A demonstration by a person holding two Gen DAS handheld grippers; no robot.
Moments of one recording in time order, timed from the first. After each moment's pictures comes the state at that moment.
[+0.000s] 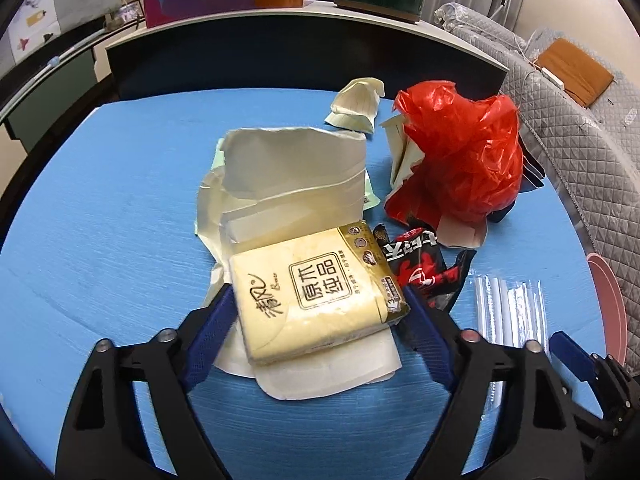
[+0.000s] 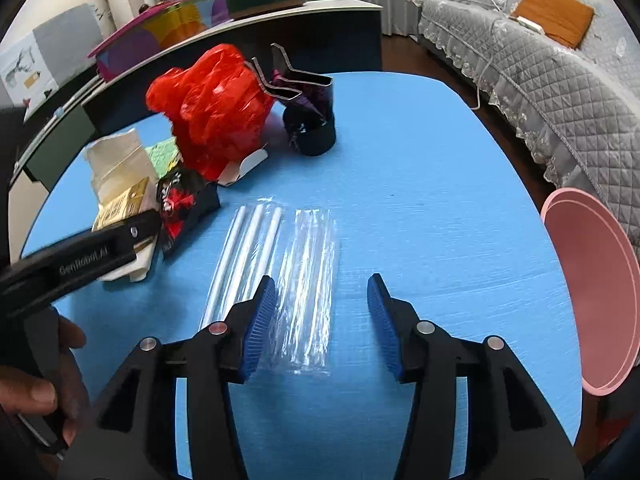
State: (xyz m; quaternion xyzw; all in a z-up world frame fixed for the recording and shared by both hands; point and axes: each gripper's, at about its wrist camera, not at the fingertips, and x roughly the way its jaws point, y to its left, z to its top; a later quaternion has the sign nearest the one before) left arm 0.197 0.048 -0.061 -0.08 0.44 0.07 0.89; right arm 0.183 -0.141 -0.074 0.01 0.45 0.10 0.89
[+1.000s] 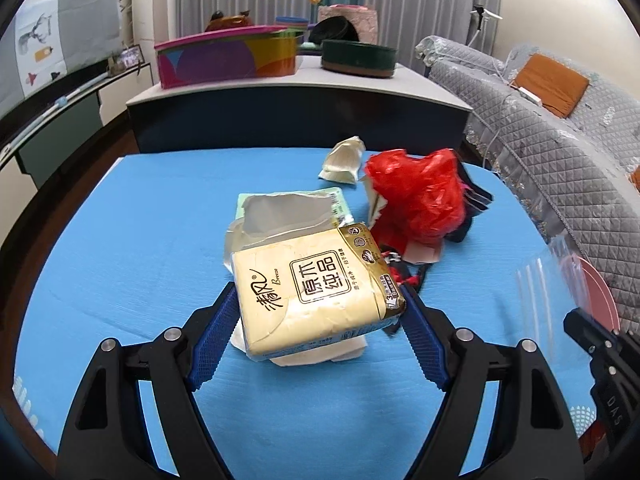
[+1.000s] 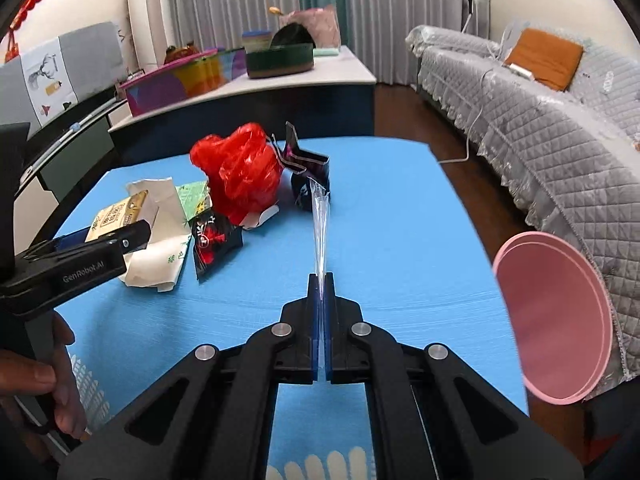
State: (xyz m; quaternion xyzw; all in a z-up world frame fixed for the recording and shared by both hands) left arm 0.151 0.043 -0.015 -0.05 0.37 0.05 0.93; right arm 0.140 -0.162 -0.019 0.00 0.36 0.10 0.93
